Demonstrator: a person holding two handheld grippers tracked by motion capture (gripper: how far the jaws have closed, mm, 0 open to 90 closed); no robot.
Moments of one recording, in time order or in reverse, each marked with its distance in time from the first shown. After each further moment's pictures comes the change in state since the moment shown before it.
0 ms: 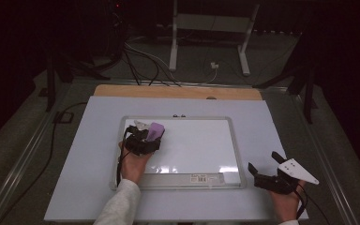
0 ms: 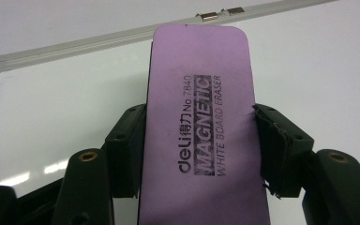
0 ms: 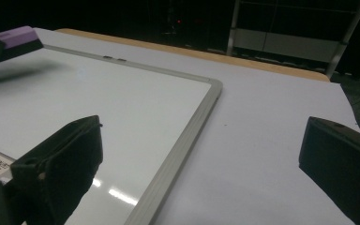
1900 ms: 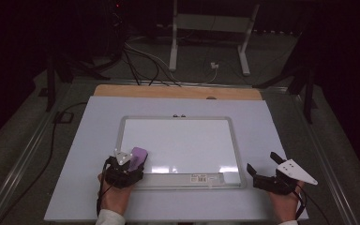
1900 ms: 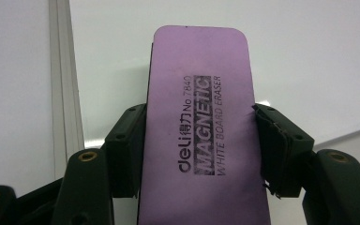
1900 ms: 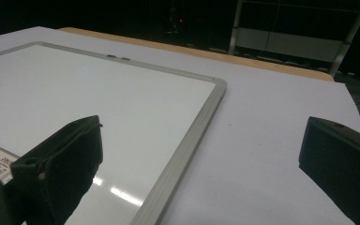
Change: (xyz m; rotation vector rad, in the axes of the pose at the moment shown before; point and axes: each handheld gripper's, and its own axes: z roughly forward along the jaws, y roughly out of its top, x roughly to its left) left arm 0.002 -0.080 -0.058 0.026 0.078 -0.031; right arm 0.004 0.000 0.000 0.003 0.007 -0.002
